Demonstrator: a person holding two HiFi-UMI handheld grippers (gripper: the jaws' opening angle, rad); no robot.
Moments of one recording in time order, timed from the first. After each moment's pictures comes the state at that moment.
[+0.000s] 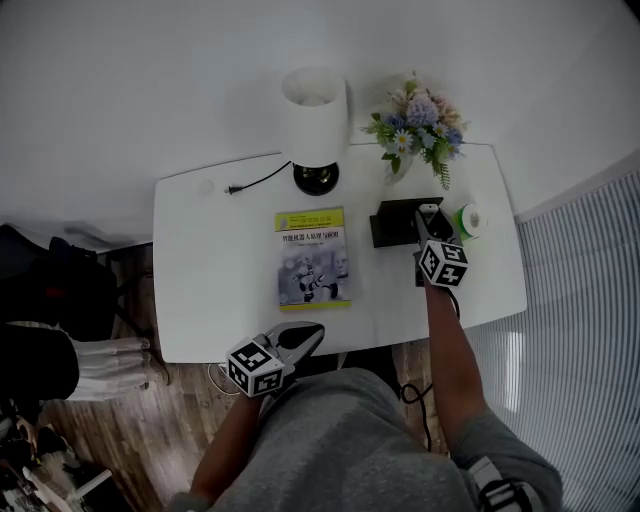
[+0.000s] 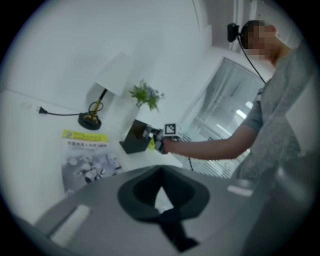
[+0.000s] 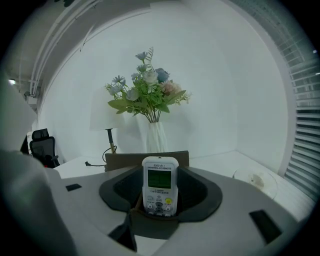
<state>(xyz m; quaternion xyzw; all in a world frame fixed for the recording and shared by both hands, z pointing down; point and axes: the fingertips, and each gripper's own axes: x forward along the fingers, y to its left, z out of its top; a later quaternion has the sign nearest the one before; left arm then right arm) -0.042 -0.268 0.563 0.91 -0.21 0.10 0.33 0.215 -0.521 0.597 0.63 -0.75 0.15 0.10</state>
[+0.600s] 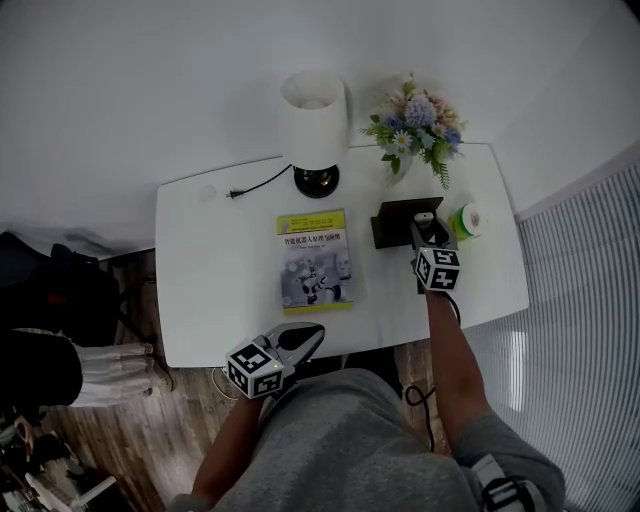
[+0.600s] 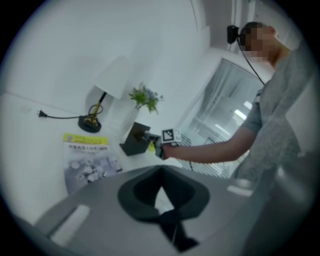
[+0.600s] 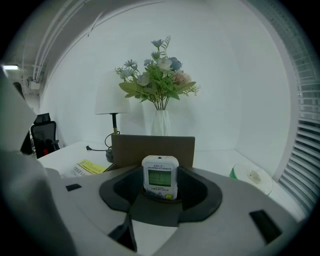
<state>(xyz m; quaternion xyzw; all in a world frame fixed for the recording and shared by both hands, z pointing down) -0.050 -0.271 0.556 0.92 -0.21 0.09 0.32 0.205 -0.506 0.620 0.62 -0.75 0.14 0.18</state>
